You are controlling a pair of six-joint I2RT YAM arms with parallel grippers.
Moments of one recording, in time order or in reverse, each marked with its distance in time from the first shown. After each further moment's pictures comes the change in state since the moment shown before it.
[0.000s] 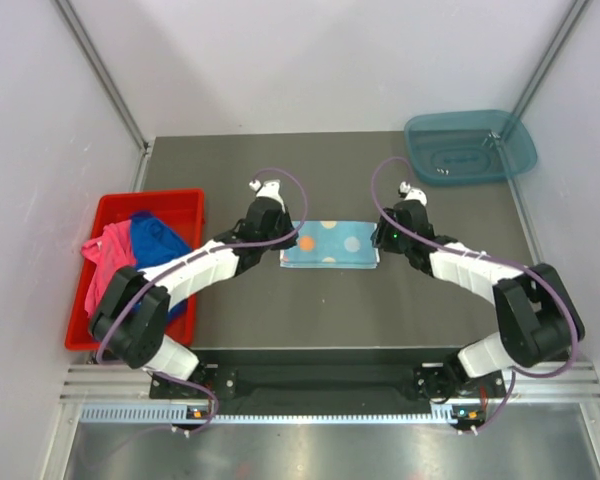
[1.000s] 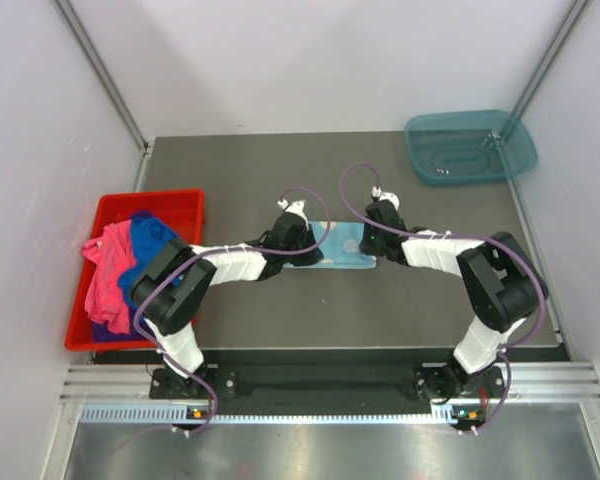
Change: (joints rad) left arm -0.082 0.277 0.003 0.224 0.155 -0.113; right arm 0.096 0.266 0.148 -0.034 0.026 -0.016
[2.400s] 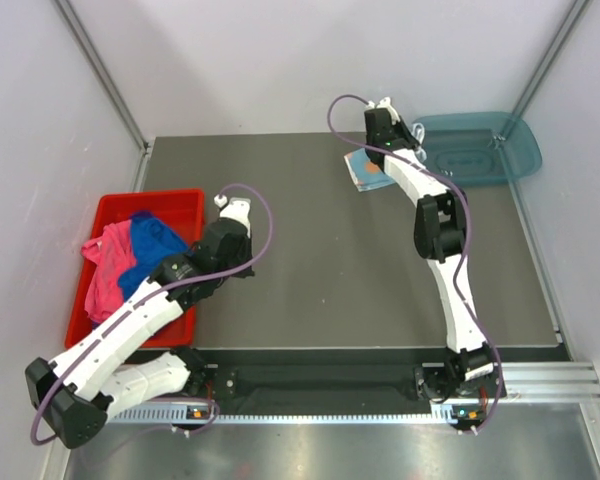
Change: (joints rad) left arm -0.001 -0.792 0.051 -0.897 -0.348 0.274; right arm -0.212 0.839 1.413 -0.319 0.766 -0.911
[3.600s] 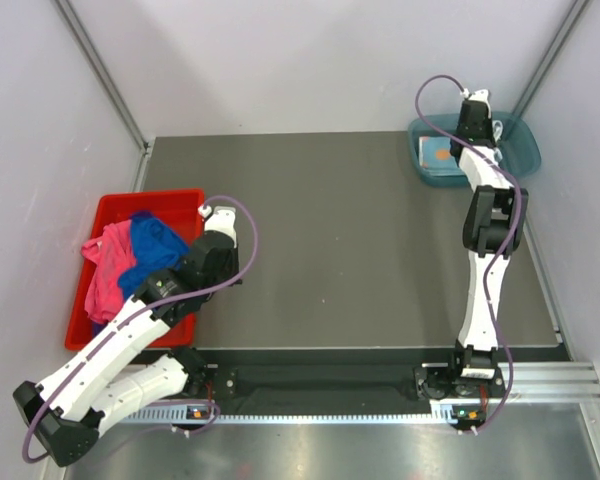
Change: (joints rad) left arm 0.000 -0.142 -0.067 -0.051 -0.085 0.020; right arm -0.394 -0.070 -0.139 0.206 -0.290 0.031
